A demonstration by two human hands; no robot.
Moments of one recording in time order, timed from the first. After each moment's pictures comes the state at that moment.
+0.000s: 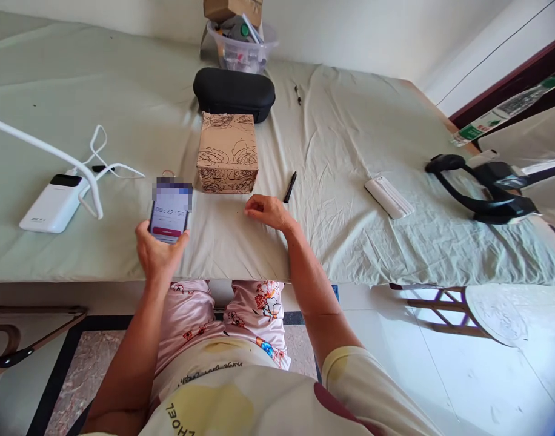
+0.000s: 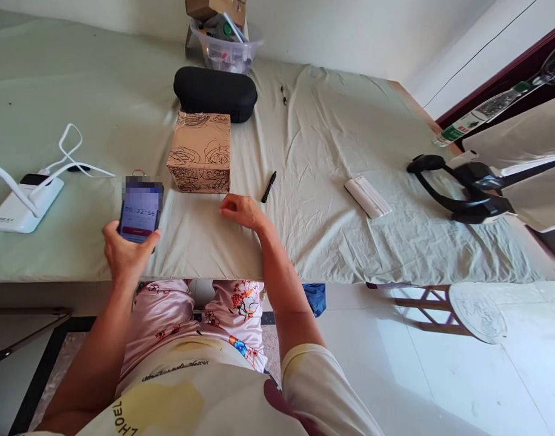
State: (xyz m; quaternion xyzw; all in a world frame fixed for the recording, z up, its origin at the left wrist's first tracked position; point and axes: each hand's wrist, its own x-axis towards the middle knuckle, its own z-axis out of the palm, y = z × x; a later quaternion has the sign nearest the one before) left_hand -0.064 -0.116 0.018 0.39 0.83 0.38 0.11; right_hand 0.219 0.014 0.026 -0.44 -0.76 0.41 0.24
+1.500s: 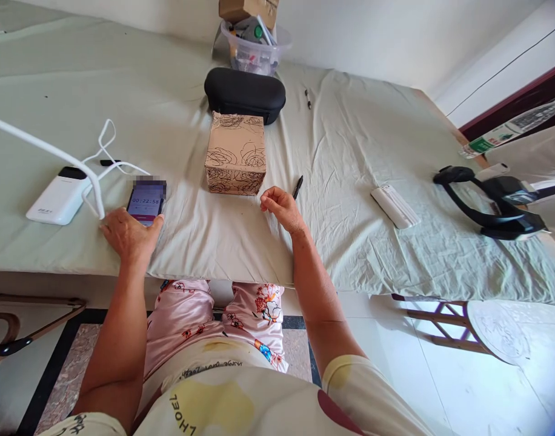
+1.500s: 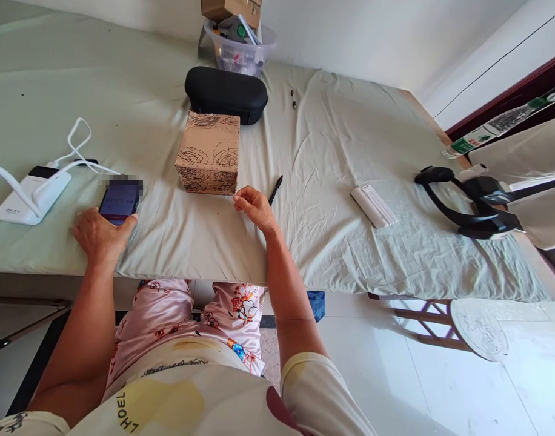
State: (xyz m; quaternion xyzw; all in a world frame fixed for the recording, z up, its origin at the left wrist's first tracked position) left_hand -0.123 -0.091 0.020 0.44 0.86 0.25 0.03; right_hand 0.222 0.022 0.022 -0.42 -0.64 0.50 0.40
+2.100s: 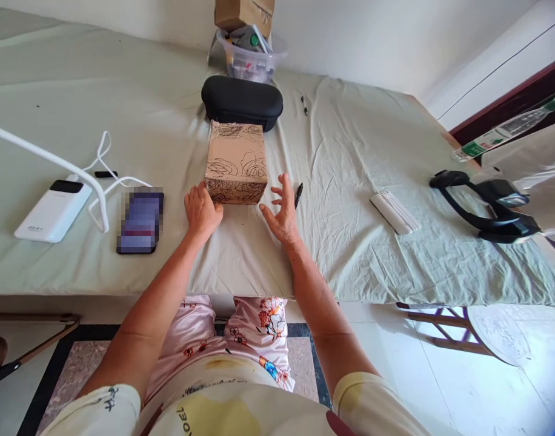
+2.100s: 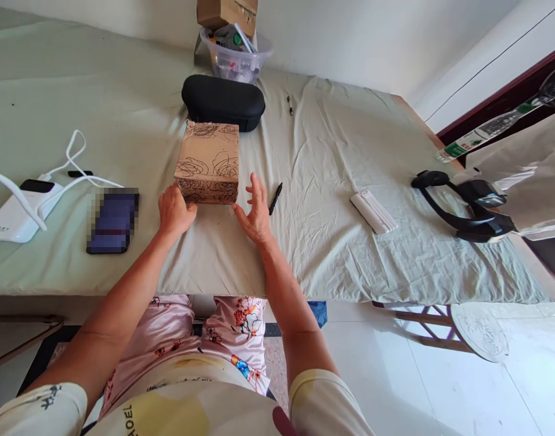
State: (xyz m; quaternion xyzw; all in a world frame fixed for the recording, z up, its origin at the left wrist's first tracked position) left_hand -0.014 0.021 0.009 0.61 0.72 0.31 0.10; right_hand 0.217 0.023 0.003 -0.49 -0.75 0.16 0.42
